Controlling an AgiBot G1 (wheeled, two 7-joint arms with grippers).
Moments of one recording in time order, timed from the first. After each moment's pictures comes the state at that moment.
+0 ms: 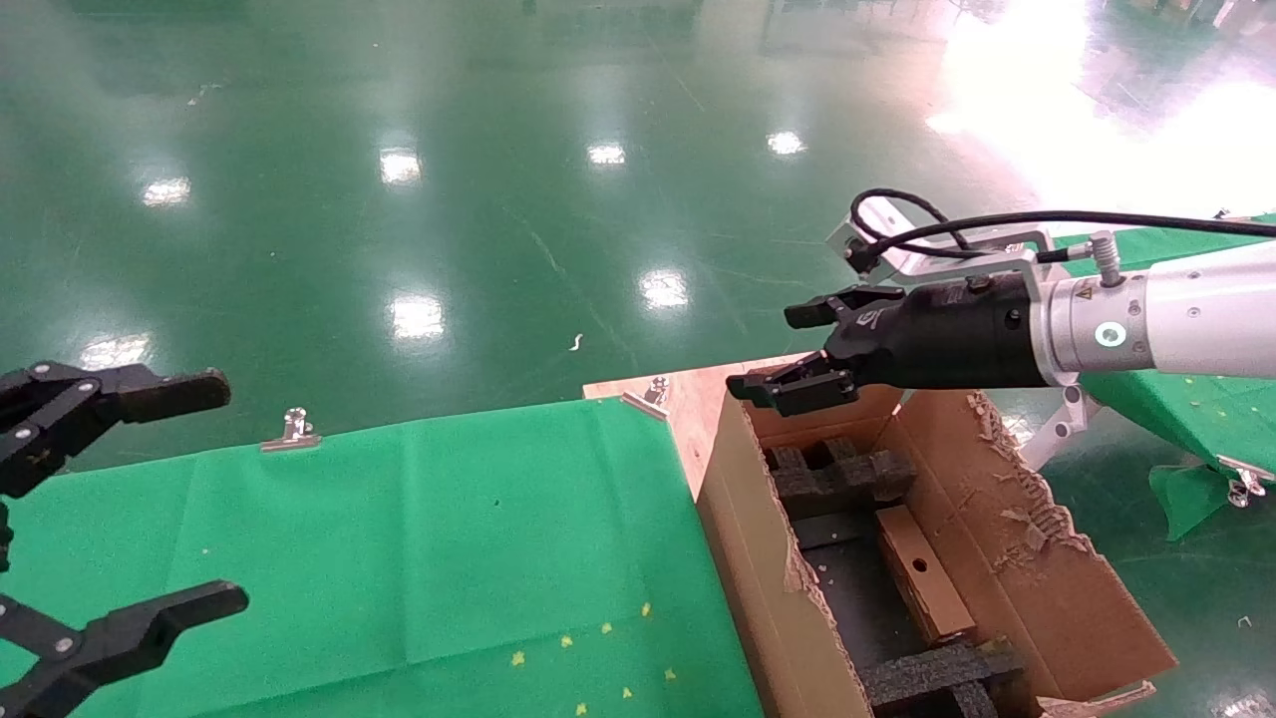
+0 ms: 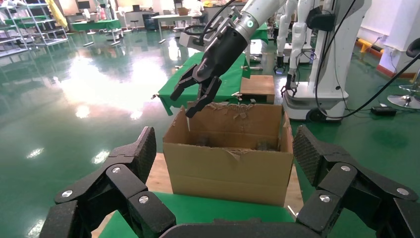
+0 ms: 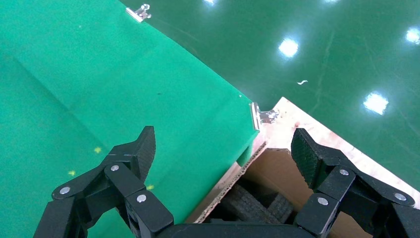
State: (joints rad) left arm -1.08 0.58 0.35 -1.25 0.67 1.46 -0.14; right arm 1.89 -0.44 -1.47 1.17 -0.98 -0.90 0.61
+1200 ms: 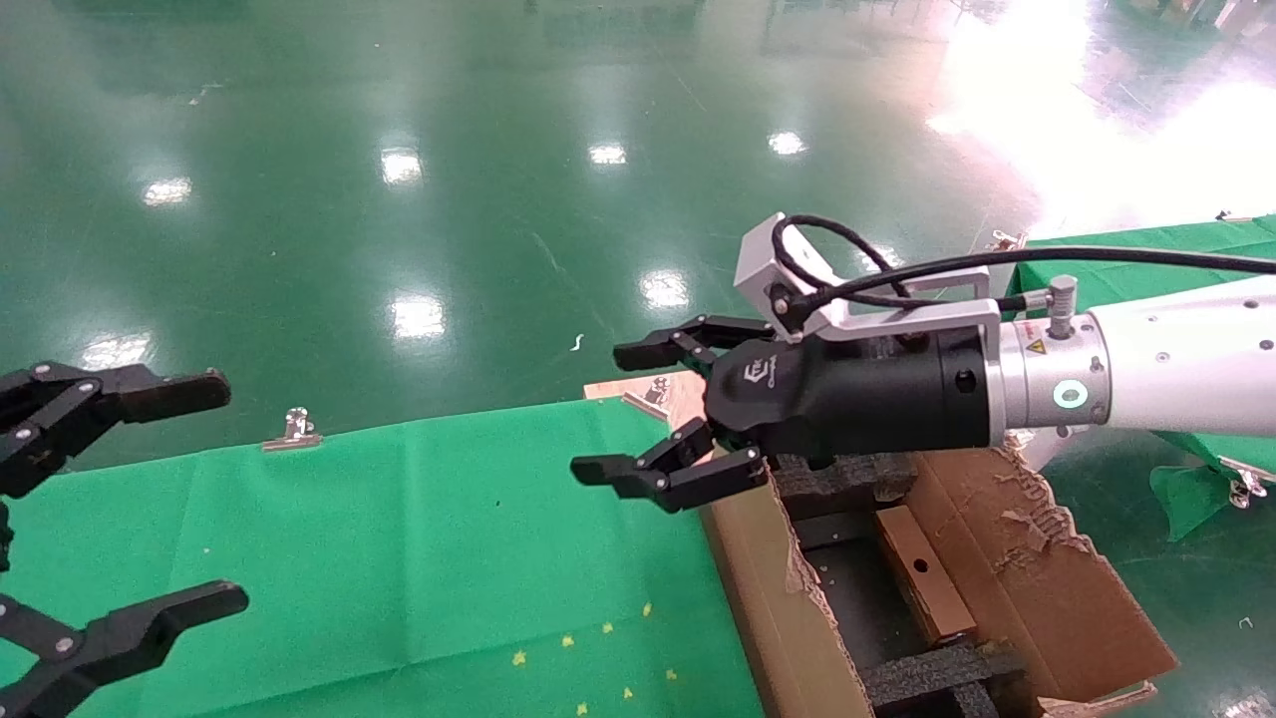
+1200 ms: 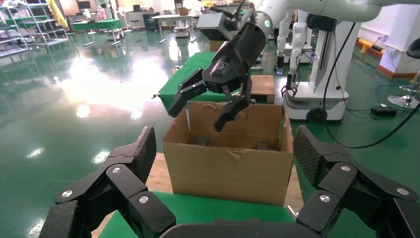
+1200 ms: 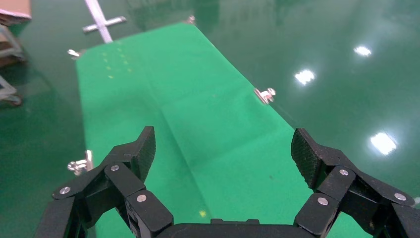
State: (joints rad) left arm -1.08 0.58 0.35 -1.25 0.67 1.46 -0.14; right arm 1.46 -0.53 -0.85 1.23 -0.86 -1.21 0.39
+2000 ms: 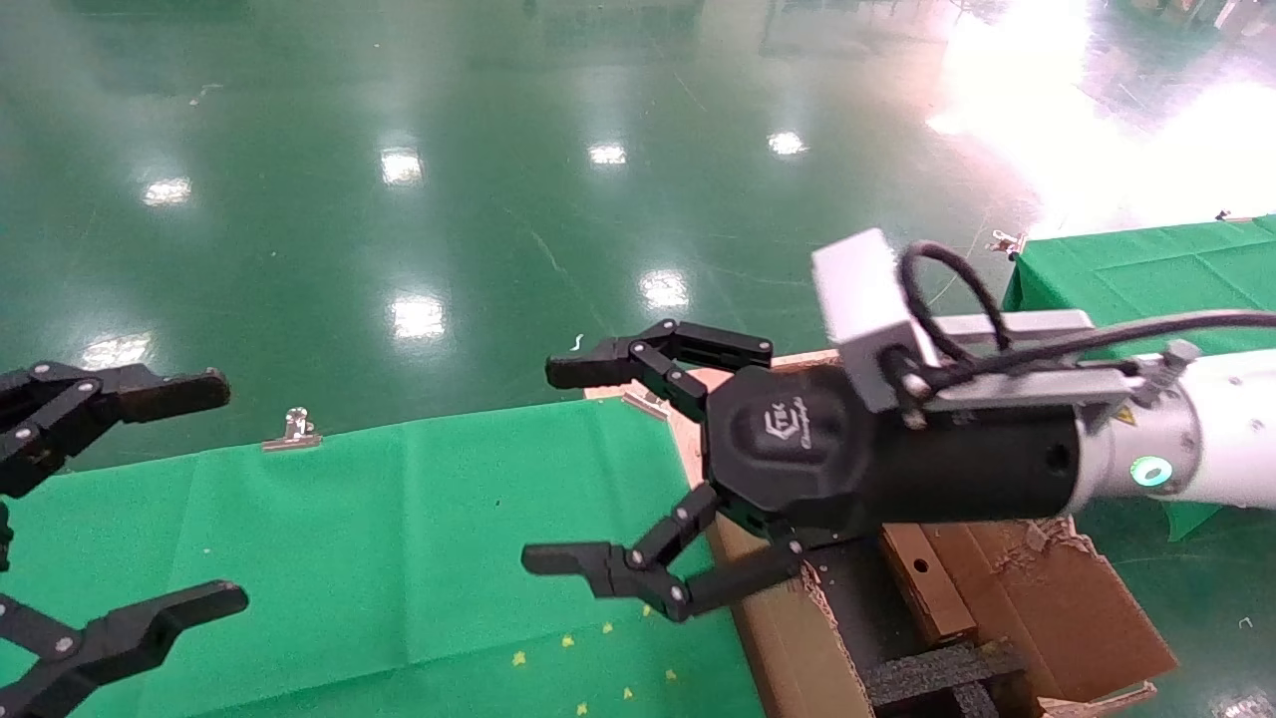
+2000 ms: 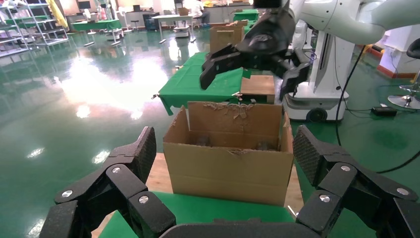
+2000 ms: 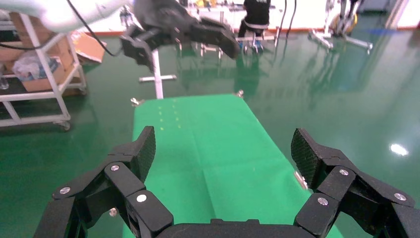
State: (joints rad) left arm -1.08 0.58 0.35 -1.25 0.67 1.46 -0.14; right arm 1.14 -0.60 -0.38 1.27 -0.75 -1.45 0.22
